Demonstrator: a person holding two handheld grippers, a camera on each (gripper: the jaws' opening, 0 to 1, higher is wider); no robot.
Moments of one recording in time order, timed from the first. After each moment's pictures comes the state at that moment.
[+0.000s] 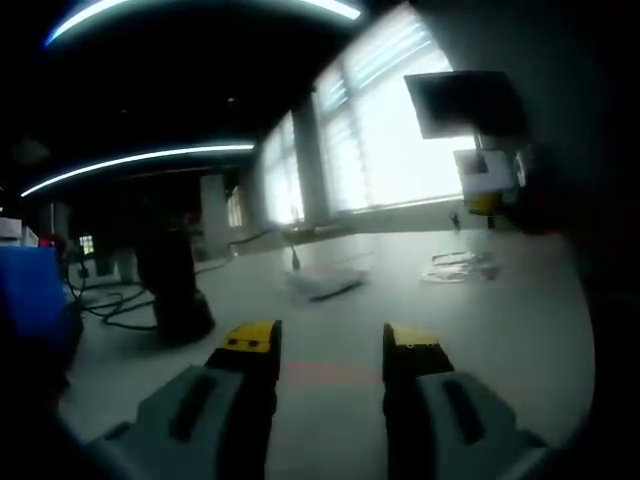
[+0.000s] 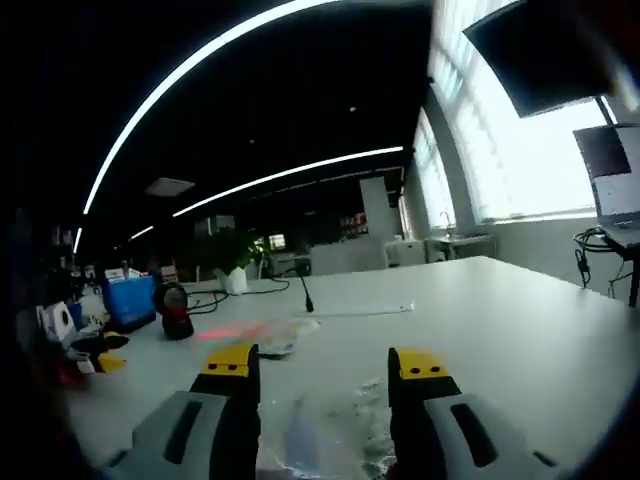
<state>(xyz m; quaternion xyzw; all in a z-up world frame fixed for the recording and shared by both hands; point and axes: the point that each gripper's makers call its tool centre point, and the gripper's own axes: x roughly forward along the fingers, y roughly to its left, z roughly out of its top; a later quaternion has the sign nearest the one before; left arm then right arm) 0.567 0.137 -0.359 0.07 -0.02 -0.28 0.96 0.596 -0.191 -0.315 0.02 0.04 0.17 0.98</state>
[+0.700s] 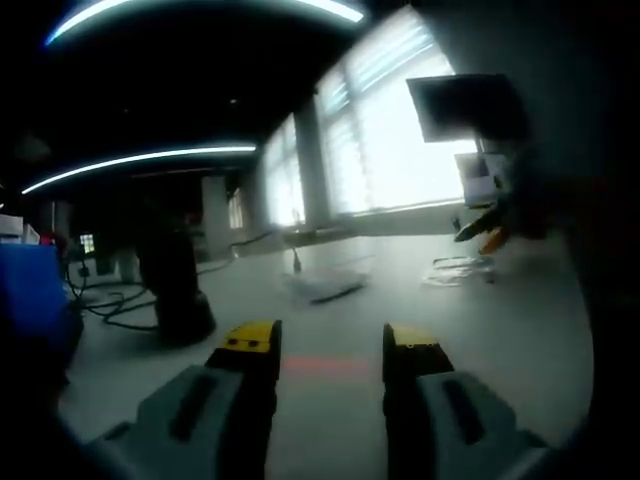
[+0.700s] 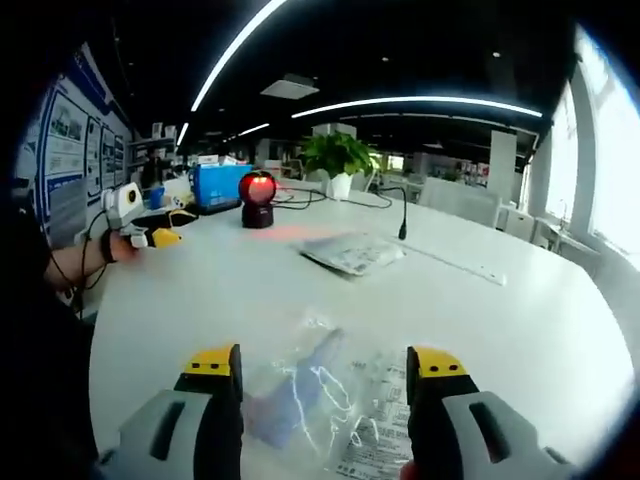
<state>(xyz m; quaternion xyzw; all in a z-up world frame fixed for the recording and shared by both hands) 0.567 0.140 -0.356 0.07 -0.02 -0.27 0.96 0.598 -0.171 -0.379 -0.12 0.18 0.38 0.90</state>
